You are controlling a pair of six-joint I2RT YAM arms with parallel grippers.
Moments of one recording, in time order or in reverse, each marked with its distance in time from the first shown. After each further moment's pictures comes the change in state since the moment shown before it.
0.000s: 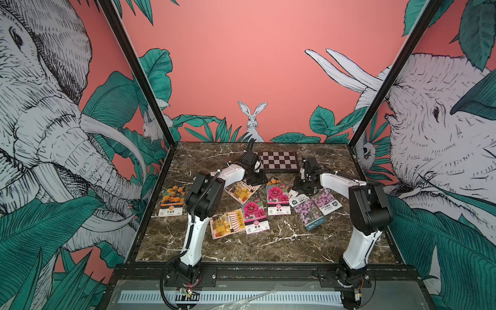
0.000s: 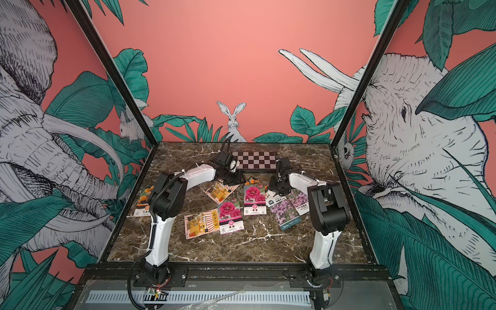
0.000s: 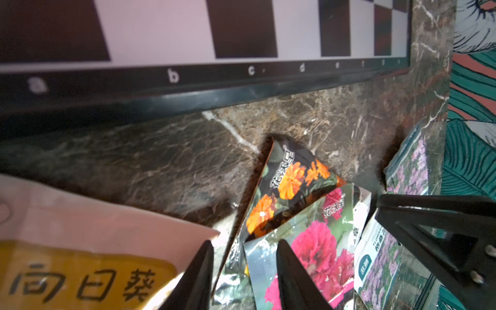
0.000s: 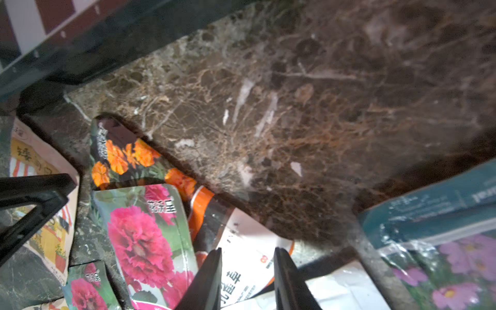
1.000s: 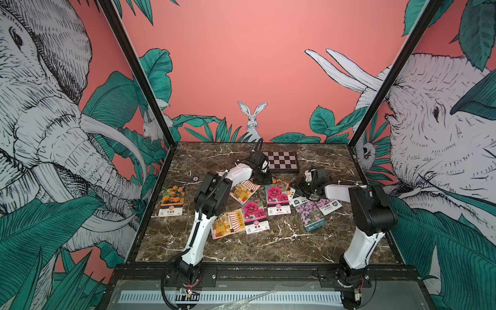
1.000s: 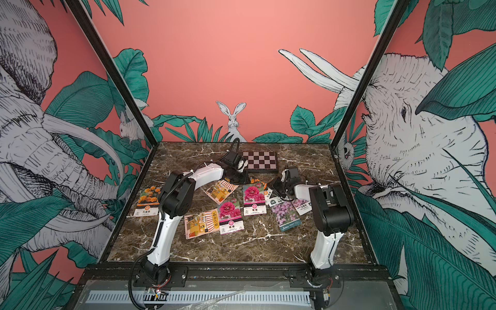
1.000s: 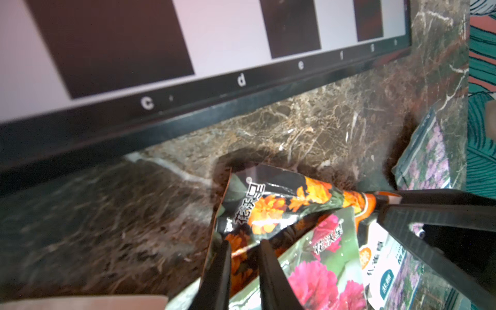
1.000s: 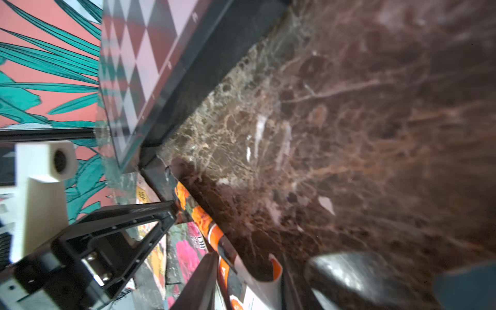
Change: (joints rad) left arm -0.054 0.111 0.148 -0.059 -0.037 0.072; right arm -0.060 -0.016 -0.261 0.594 -0.271 0.349
